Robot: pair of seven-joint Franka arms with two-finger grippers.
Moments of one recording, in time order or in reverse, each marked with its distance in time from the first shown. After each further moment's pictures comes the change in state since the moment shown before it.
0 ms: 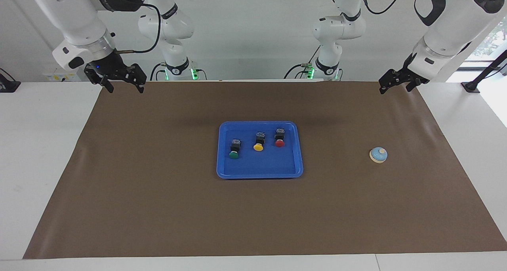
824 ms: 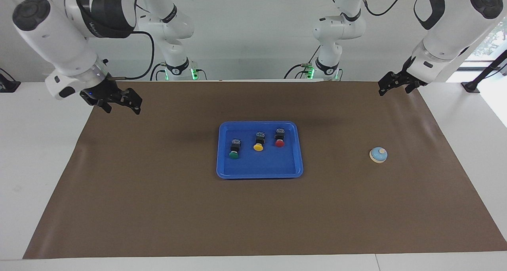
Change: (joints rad) left arm 0.000 0.013 0.000 0.003 0.000 -0.057 0.001; right arm -0.006 0.161 -0.091 0.199 0.081 -0.052 0.003
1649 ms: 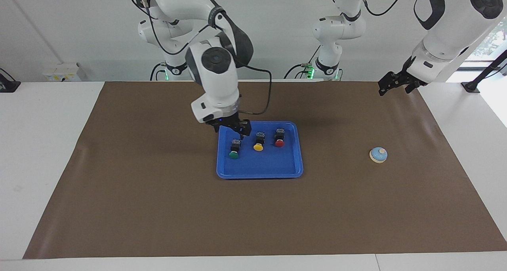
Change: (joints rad) left arm 0.000 0.000 0.000 0.000 0.000 0.000 0.000; right arm 0.428 0.197 0.004 0.006 0.003 0.253 0.673
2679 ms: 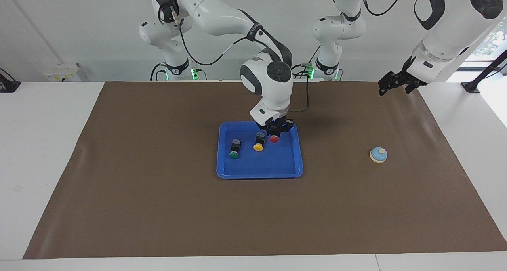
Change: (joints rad) left arm 0.000 0.000 0.000 0.000 0.000 0.000 0.000; right arm 0.345 0.281 0.055 -0.017 -0.001 0.350 0.135
